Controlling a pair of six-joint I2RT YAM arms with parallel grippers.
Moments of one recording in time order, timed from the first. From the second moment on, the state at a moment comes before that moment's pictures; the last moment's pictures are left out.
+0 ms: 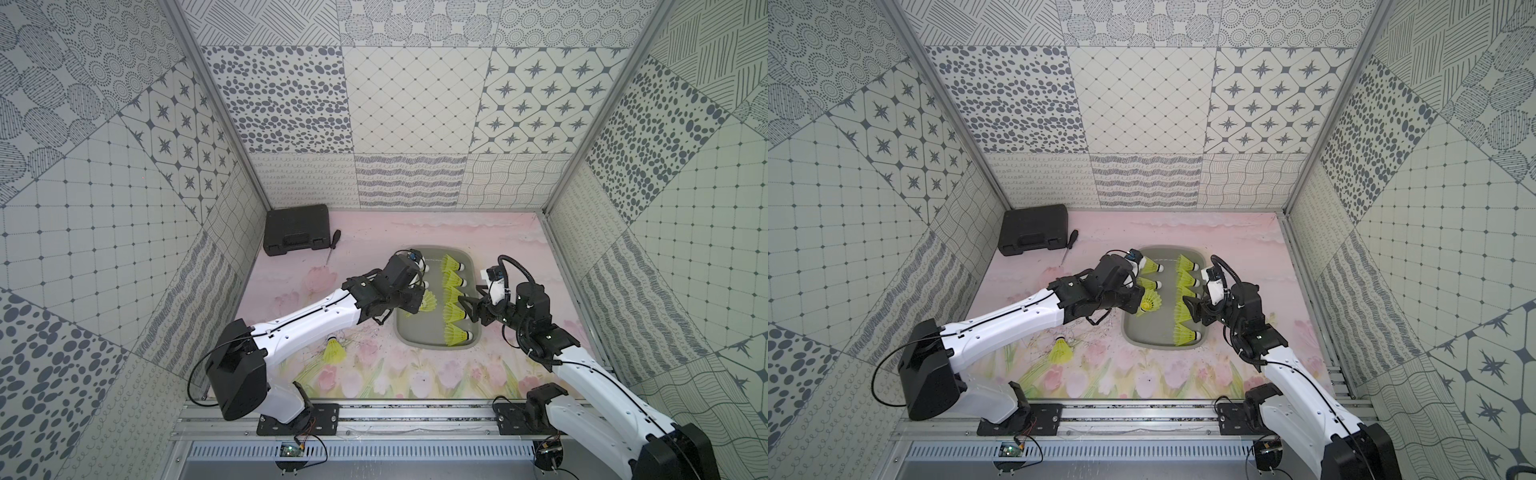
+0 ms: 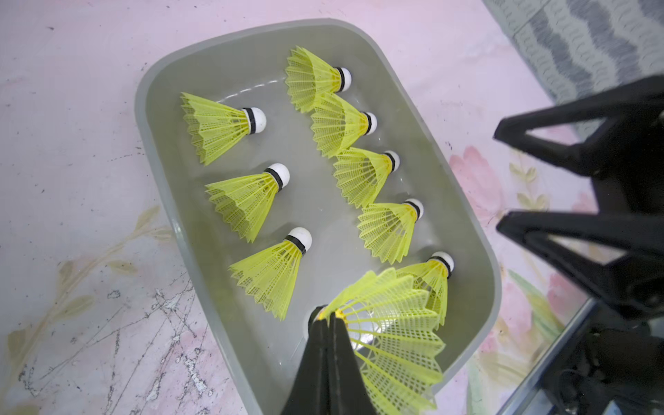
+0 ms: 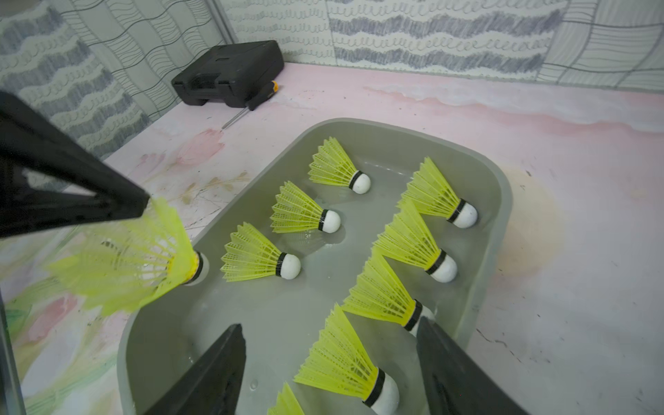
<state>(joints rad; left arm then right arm) -0.86 1.44 1.13 -0.47 -0.01 -0.41 0.36 0.90 0.43 0.05 -0.35 0.01</state>
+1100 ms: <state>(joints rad) -0.69 1.32 0.93 -0.07 0.40 -0.94 0.61 1.25 0.50 0.49 -0.39 -0.18</state>
